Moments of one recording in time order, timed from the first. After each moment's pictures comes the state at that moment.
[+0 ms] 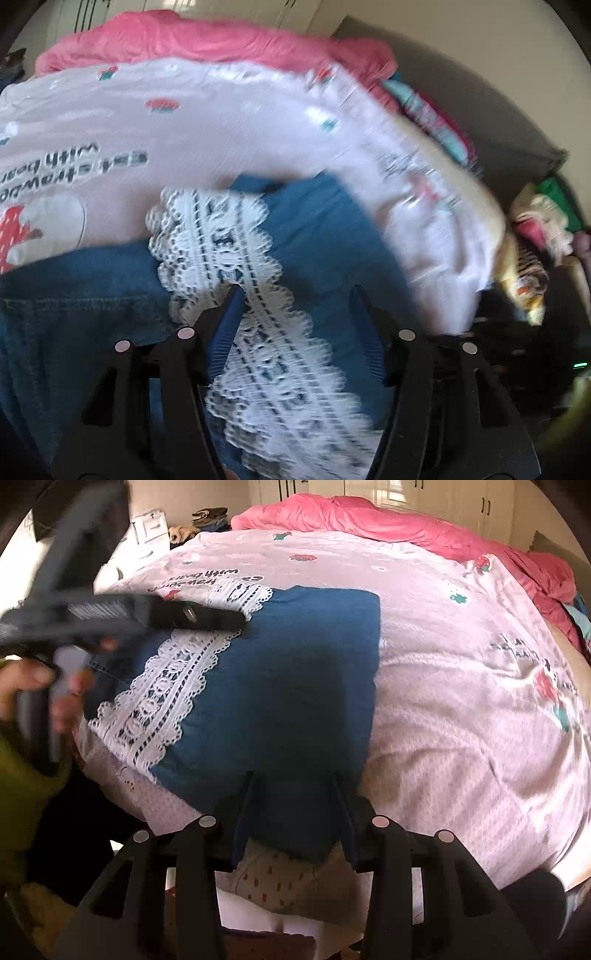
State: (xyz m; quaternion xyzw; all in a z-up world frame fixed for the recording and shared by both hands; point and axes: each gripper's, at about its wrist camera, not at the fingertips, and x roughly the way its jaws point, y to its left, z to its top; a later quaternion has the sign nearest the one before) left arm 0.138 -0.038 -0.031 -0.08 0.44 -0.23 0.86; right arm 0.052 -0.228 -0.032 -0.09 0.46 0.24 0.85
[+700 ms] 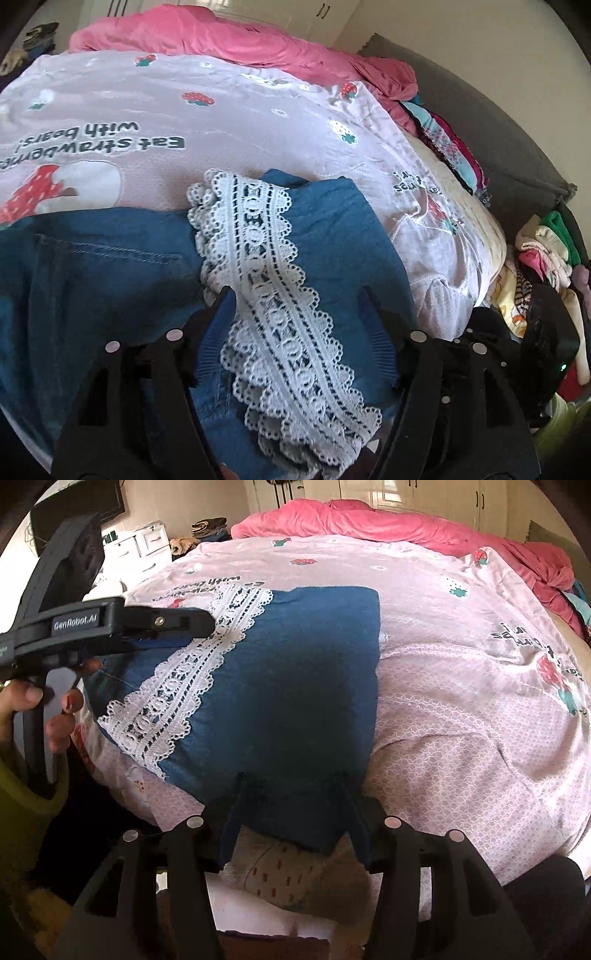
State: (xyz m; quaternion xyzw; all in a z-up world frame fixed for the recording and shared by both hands) left arm 0.107 -0.015 -0.016 -0.13 0.43 -0.19 0.87; right arm 0.042 -0.234 -0.032 -0.06 0.45 0.26 0.85
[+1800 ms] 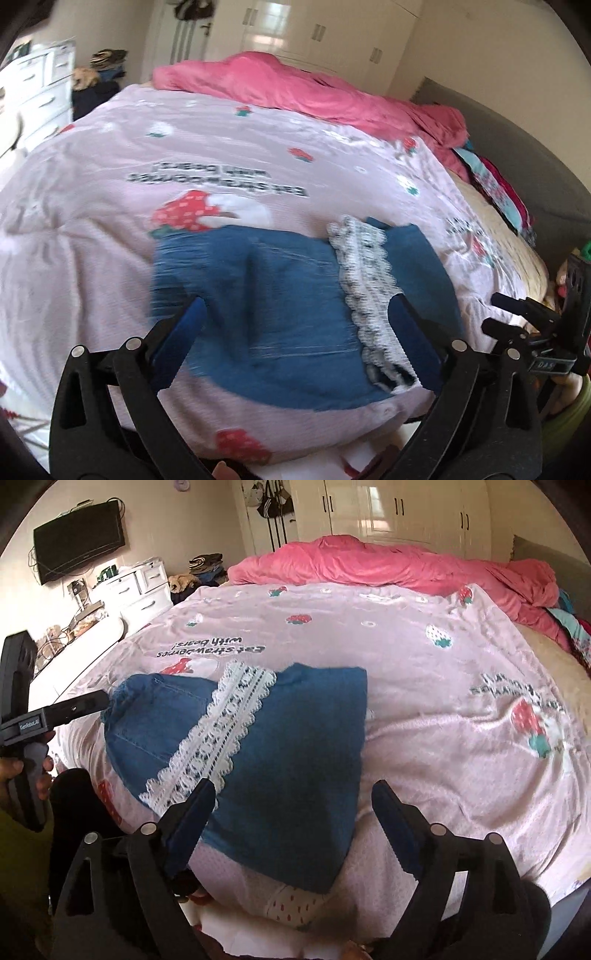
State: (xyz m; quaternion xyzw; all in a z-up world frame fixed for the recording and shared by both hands) left arm 0.029 0.083 0.028 -0.13 0.36 -0.05 0.92; right arm 0.048 -0.225 0.030 -0.04 0.39 0.25 0.89
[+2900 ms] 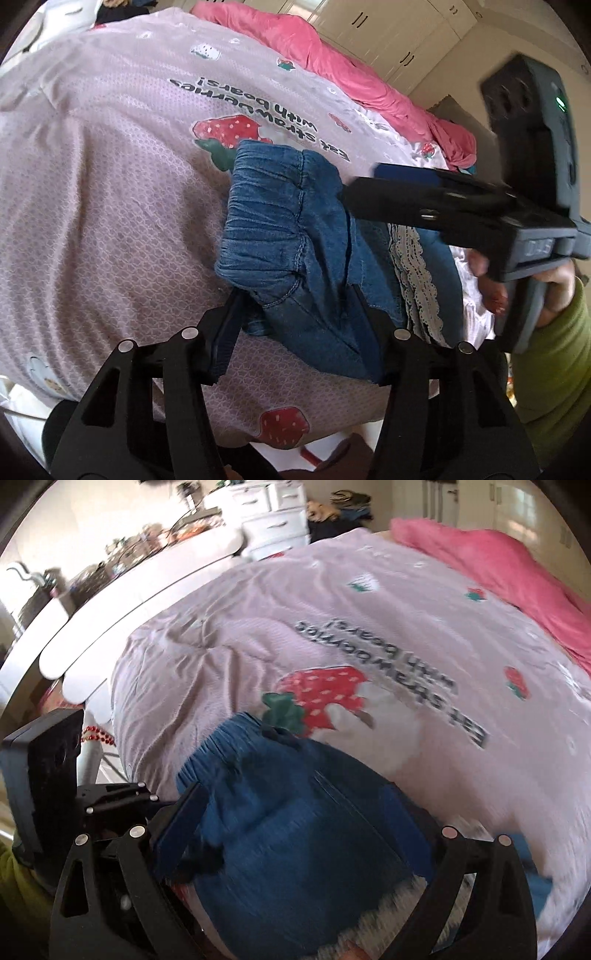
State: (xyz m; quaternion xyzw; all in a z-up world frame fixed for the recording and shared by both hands) left arm 0.024 0.141 -0.034 -0.26 0.41 -0.08 0.87; right arm 0.140 0.037 0.031 -0.19 0.45 0.46 0.74
